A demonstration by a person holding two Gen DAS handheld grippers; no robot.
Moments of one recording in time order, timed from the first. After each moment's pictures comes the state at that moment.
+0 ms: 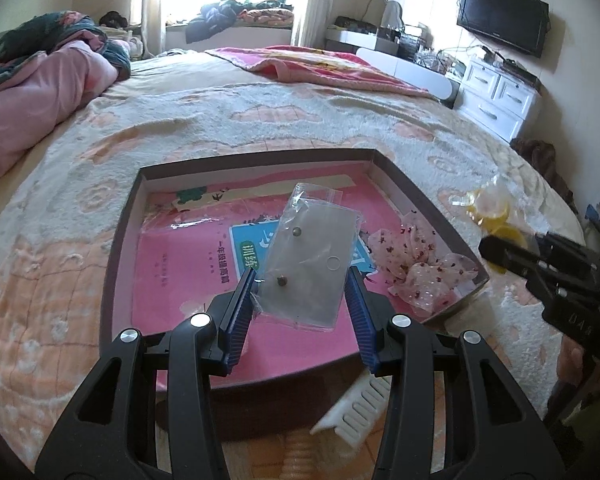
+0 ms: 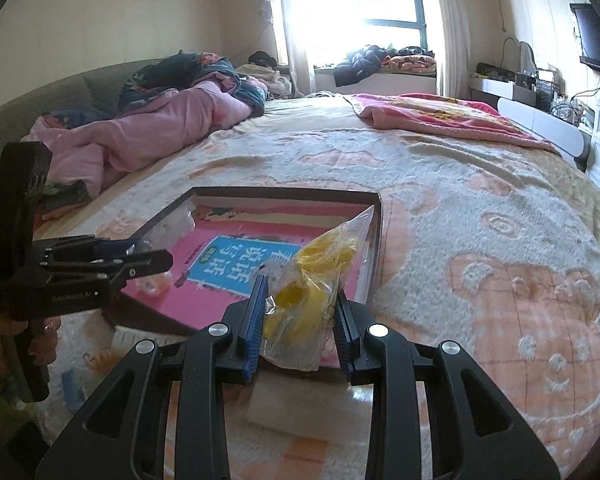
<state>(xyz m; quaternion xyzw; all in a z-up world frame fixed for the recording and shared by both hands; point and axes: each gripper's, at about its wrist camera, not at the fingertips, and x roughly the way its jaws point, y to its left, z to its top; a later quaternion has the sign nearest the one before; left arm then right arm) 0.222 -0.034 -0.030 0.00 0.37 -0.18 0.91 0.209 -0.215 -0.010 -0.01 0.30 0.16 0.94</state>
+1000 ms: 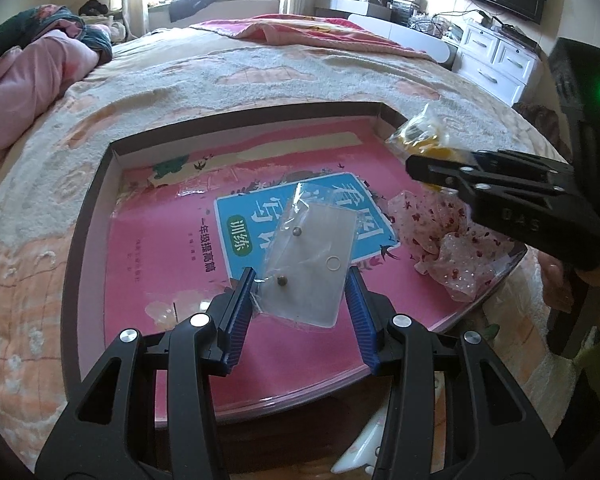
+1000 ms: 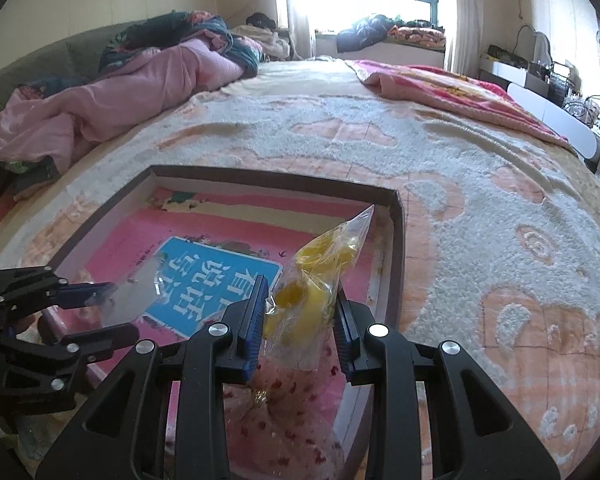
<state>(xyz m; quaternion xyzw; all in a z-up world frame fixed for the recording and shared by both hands) 0.243 -0.045 -0.062 0.03 0.42 -0.19 0.89 0.308 -0.193 -0.043 -0.04 0.37 0.15 0.92</state>
